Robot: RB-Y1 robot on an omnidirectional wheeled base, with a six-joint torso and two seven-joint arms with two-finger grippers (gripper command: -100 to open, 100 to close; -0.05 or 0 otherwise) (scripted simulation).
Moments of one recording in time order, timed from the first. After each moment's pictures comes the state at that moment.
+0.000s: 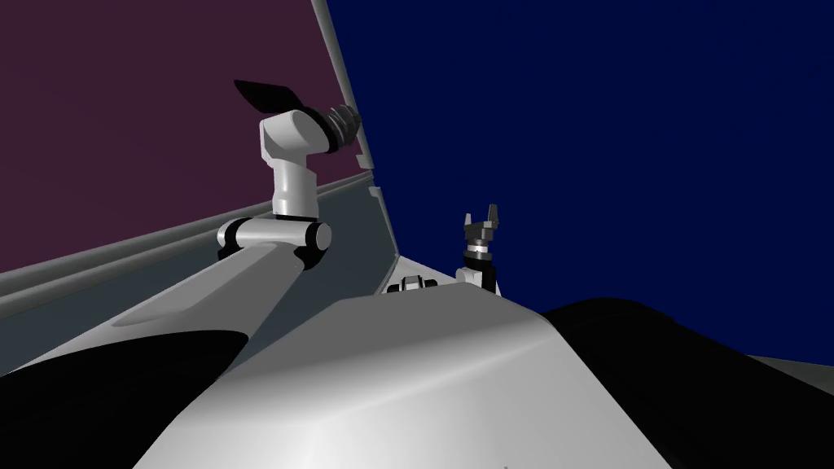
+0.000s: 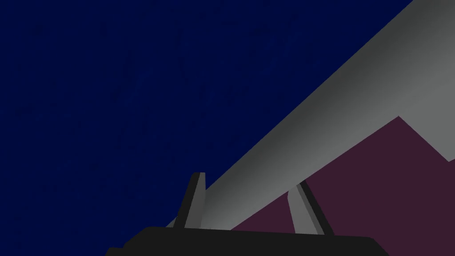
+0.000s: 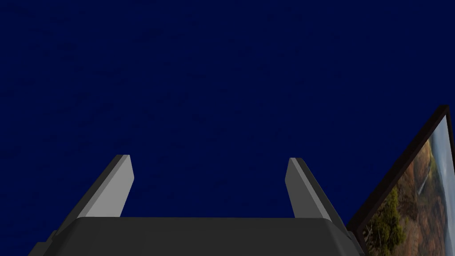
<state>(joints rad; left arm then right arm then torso) -1.25 0.55 0.02 -1.16 0.72 0.67 -1.05 0.53 0.04 0.02 -2.34 -0.12 -0.39 -0.11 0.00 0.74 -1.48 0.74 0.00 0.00</state>
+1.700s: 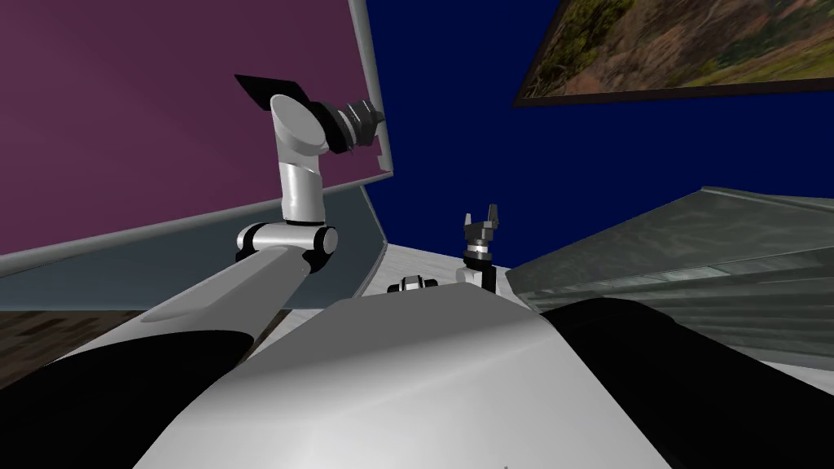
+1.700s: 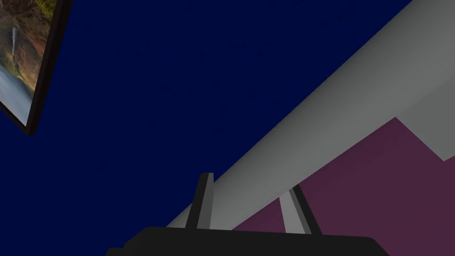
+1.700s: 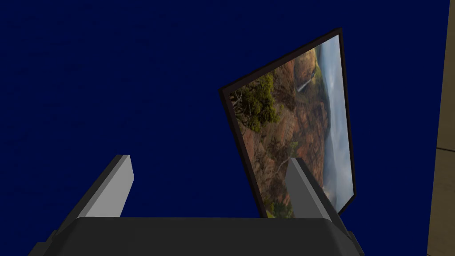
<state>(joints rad) -1.20 0.50 0.02 -1.34 1.04 0.80 -1.17 0.53 0.04 0.02 -2.34 -0.12 -0.39 -0.11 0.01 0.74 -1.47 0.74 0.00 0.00</state>
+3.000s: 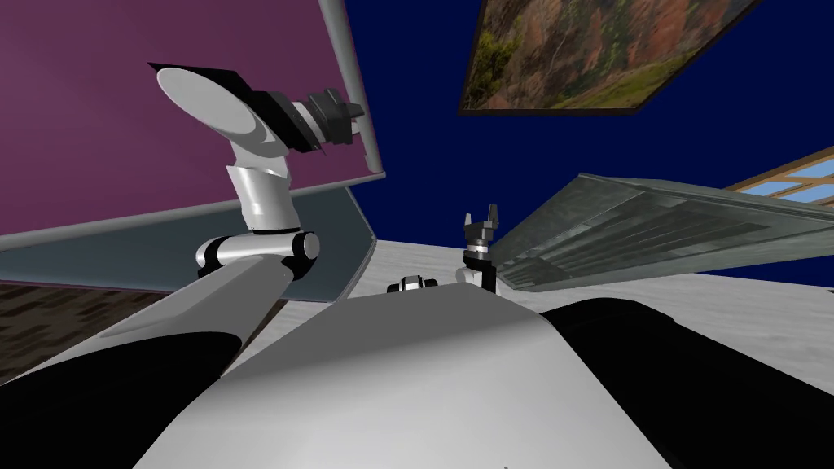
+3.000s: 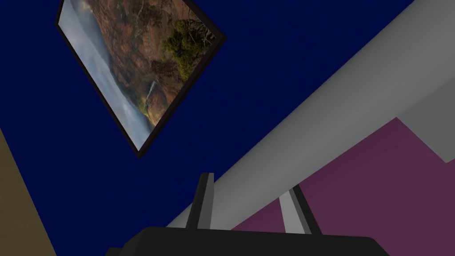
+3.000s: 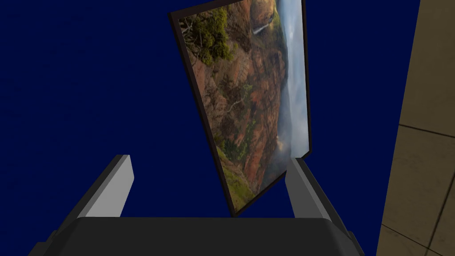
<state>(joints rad) -1.09 0.65 0.13 -1.43 1.40 0.95 -1.34 0.53 0.04 0.01 -2.34 -0.12 -0.39 -0.11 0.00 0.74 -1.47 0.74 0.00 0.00</state>
